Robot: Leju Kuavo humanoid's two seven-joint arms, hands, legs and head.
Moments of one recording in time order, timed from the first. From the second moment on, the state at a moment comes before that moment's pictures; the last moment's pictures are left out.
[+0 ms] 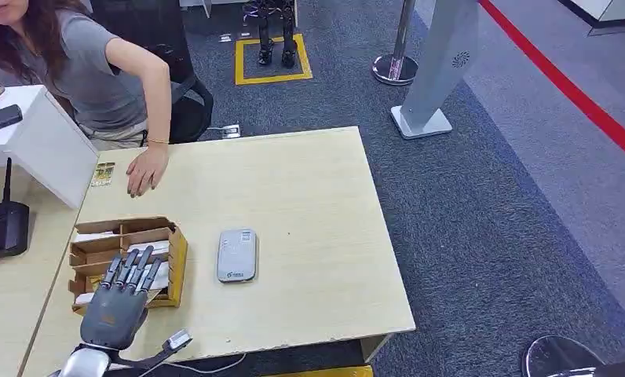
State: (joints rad) left arm -0.05 0.55 -0.64 -1.43 -1.57 0.33 0.46; right arm -0.10 0.08 -1.04 -0.23 1.57 -0.09 0.02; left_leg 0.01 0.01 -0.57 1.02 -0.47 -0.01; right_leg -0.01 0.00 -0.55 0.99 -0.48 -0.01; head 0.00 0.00
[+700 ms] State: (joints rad) left arm -0.05 0.52 -0.64 -1.44 -1.57 0.32 0.44; right arm -0.10 0.08 -1.04 -0.23 1.56 -0.09 0.02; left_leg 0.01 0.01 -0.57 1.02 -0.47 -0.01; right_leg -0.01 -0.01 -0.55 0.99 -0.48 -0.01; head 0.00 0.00
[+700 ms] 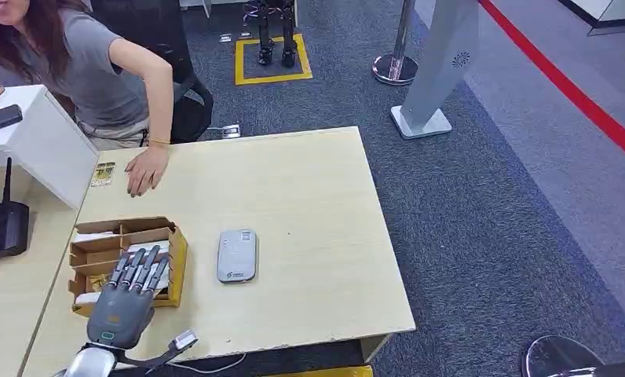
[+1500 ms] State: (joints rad) left arm -0.02 0.47 -0.64 -1.49 -1.57 0.29 0.41; right arm -0.10 0.08 -1.04 -0.23 1.55 -0.10 0.02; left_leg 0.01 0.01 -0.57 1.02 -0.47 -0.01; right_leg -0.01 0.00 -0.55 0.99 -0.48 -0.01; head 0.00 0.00
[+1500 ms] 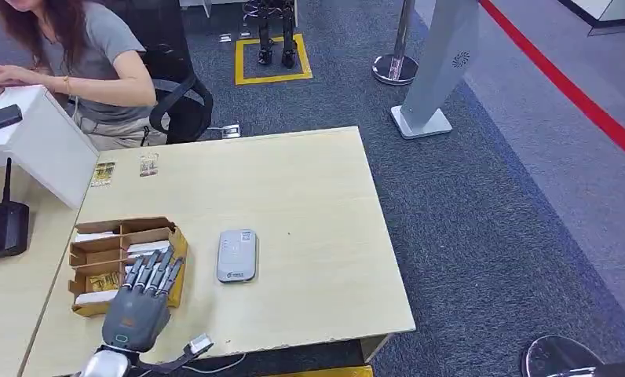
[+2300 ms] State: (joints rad) left arm 0.02 0.47 -0.64 -1.51 -1.57 0.26 0.48; right arm -0.09 0.08 -1.05 -0.23 1.54 -0.10 0.02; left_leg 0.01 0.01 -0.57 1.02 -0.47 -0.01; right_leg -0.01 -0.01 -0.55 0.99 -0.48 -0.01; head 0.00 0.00
